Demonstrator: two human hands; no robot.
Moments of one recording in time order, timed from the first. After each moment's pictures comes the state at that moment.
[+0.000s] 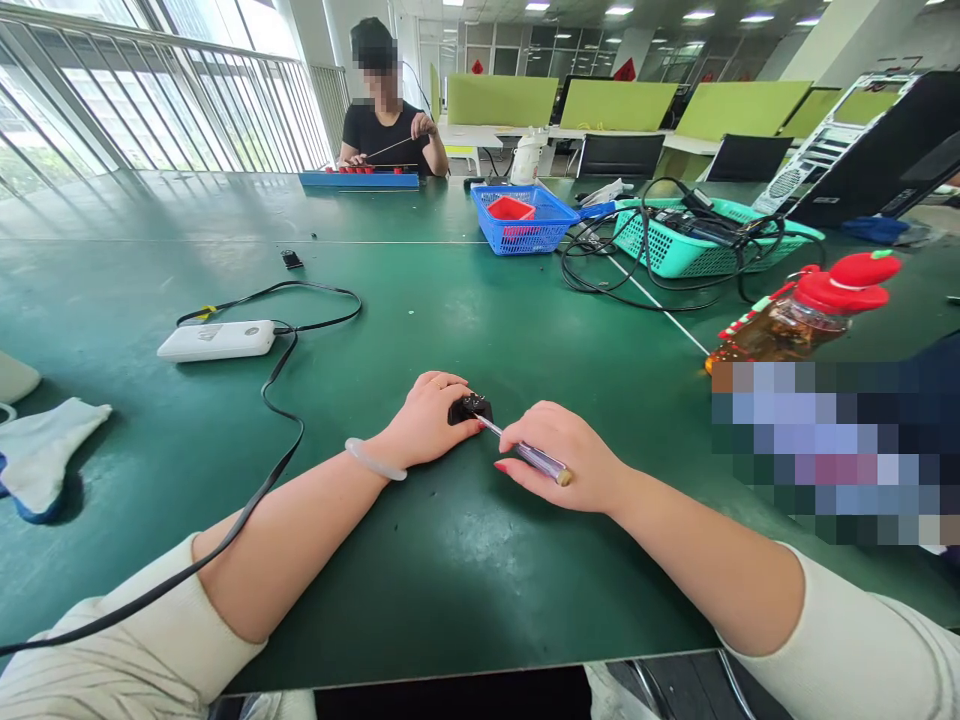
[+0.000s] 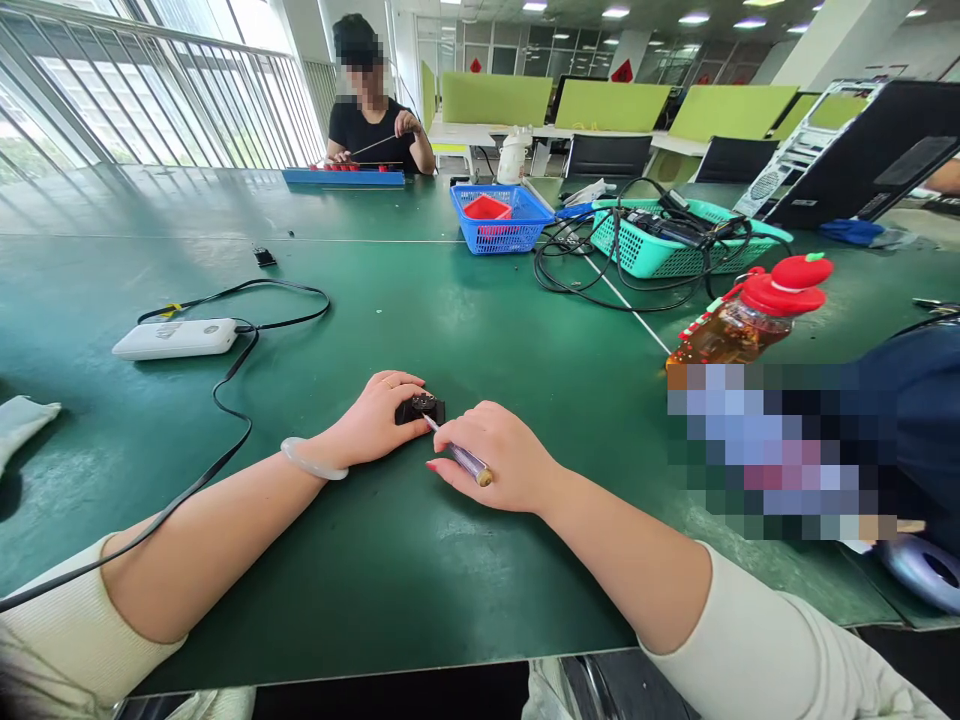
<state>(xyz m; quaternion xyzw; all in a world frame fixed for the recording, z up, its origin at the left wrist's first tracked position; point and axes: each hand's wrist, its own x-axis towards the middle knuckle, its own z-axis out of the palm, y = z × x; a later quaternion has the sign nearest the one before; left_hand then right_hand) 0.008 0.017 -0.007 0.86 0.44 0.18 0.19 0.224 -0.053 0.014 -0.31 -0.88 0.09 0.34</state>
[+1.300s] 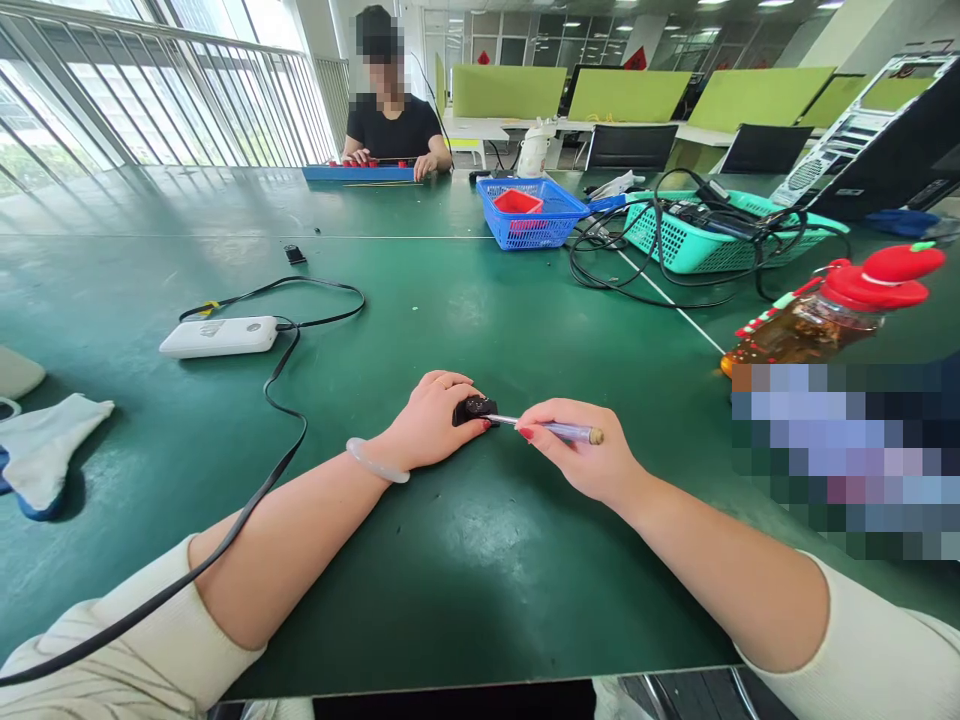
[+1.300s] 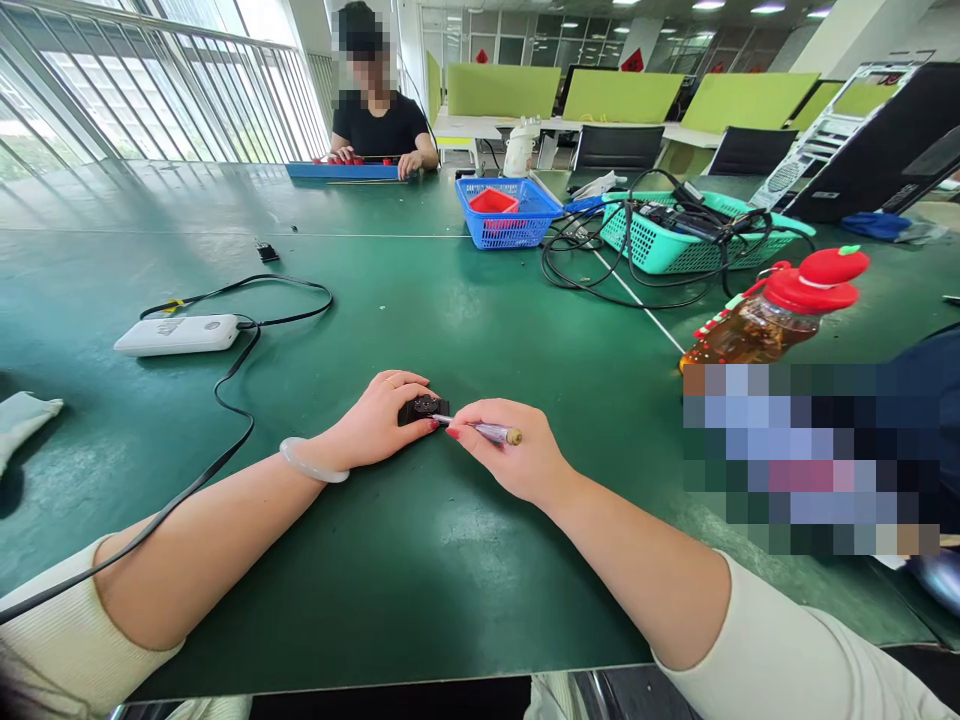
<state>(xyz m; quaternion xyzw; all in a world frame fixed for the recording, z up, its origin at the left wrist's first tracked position) 0.006 0.015 -0.008 0.87 0.42 0.19 0.19 0.223 -0.052 0.013 -0.43 -0.74 0.23 0.46</state>
